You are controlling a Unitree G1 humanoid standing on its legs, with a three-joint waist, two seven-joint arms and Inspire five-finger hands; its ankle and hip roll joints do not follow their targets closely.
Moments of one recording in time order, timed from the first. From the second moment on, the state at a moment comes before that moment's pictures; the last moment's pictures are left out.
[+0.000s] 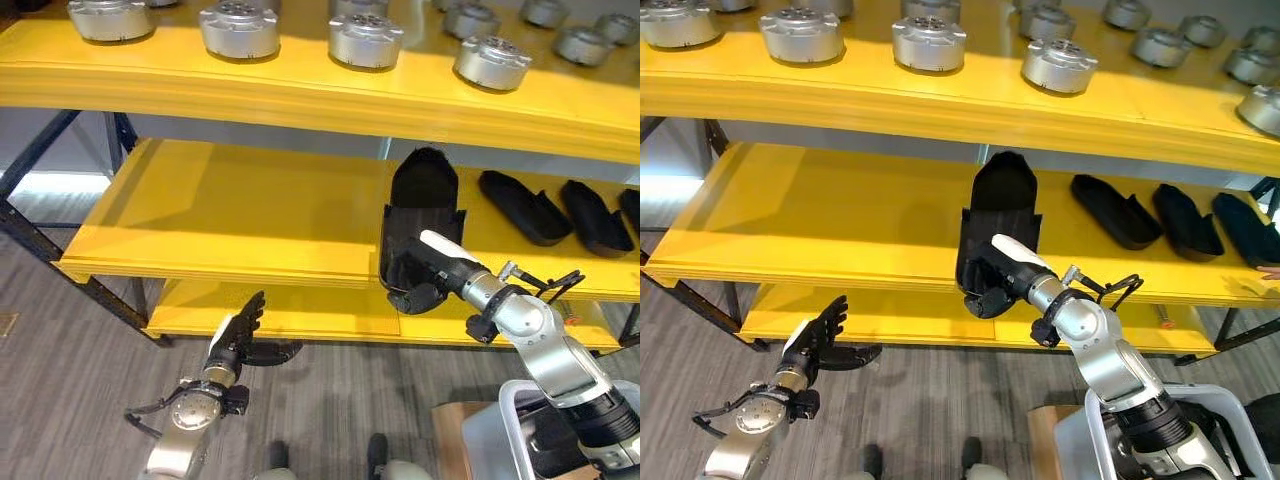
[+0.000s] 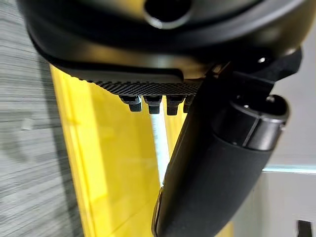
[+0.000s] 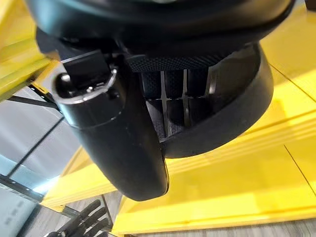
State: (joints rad) left arm 0.15 0.43 -0.11 0.07 -0.27 0.08 0.03; right arm -0.28 -0.70 0.28 -0.23 -0.19 0.28 0.34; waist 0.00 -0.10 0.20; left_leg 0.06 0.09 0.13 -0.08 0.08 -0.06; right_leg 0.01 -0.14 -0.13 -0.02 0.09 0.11
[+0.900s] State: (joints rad) left arm 0.16 0.41 -0.07 0.07 -0.27 0.09 -0.01; right arm -0.25 -0.74 0.20 -0.23 -0.19 0.29 0.35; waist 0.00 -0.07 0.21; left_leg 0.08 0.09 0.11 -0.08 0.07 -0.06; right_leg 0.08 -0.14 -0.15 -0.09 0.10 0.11
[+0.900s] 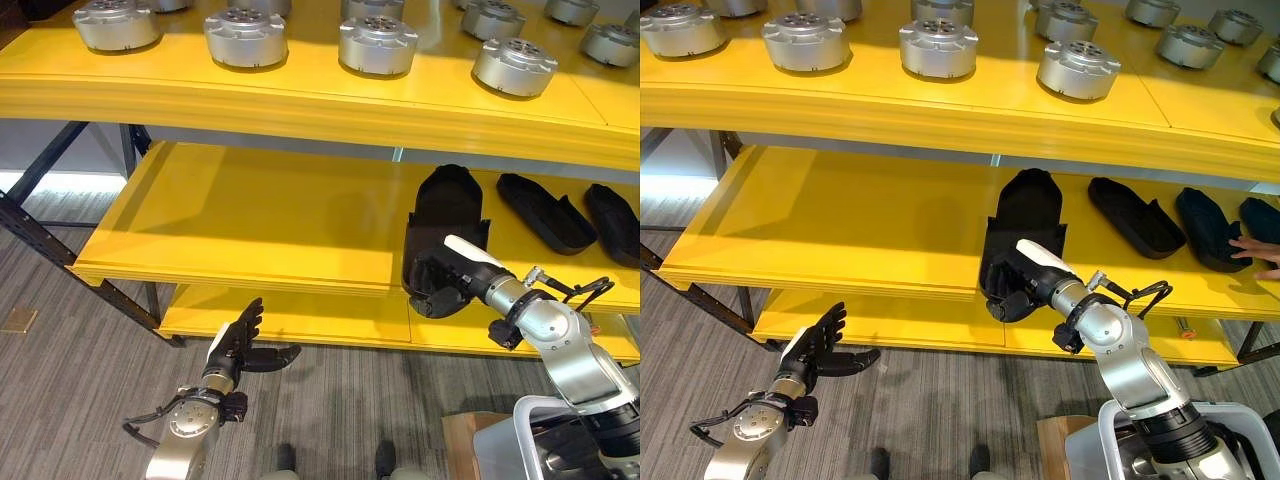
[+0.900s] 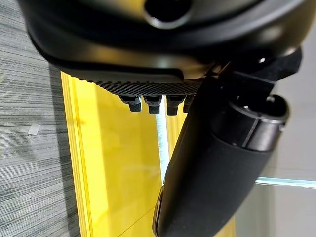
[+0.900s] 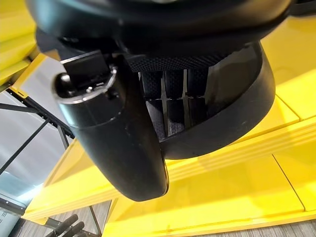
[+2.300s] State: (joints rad) left arm 0.17 0.41 -0.05 0.06 -0.28 0.10 -0.05; right arm -0.33 -0.77 0.21 -0.19 -0.18 0.28 0.33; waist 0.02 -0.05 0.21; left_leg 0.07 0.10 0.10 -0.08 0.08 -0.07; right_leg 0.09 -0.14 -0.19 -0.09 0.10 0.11
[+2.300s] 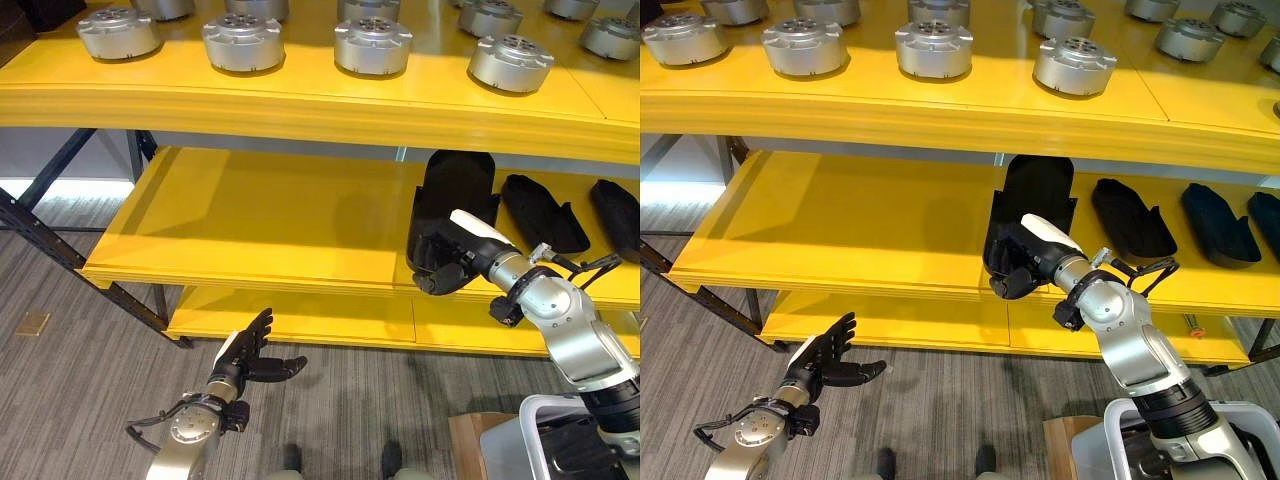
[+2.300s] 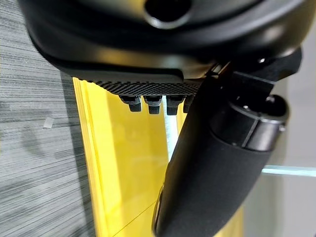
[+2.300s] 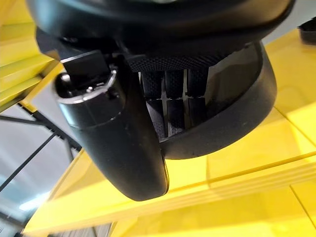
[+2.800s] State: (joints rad) left arm 0.17 0.41 0.04 0.02 -0.31 0.07 -0.03; right arm -0.29 -0.75 0.22 -0.20 -0.15 0.25 0.37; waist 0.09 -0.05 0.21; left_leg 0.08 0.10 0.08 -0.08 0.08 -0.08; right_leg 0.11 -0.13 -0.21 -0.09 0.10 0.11
